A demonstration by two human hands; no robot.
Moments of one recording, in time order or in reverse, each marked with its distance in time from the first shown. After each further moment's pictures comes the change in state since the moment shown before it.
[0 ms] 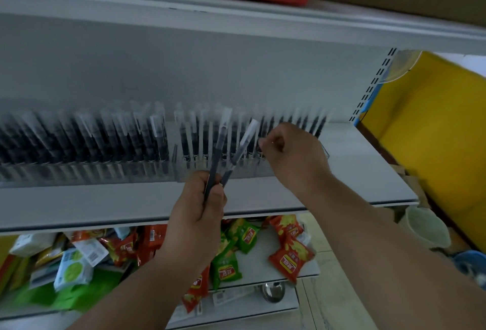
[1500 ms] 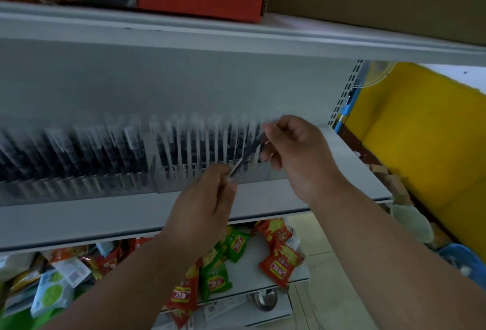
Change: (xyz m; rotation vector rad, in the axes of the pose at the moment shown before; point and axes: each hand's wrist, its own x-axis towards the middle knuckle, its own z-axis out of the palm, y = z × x) left_hand 0.026 0.019 0.022 0.553 -0.186 0.247; right_hand -0.009 0.004 -0.038 0.832 0.032 0.070
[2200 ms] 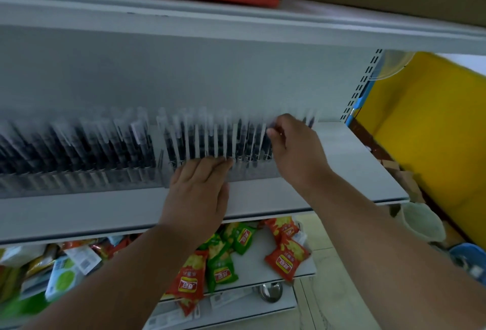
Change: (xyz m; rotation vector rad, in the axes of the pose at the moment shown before) left_hand 0.013 -0.047 0.005 0.542 0.099 0.175; right_hand 0.035 0.041 0.003 -0.859 0.028 -0.274
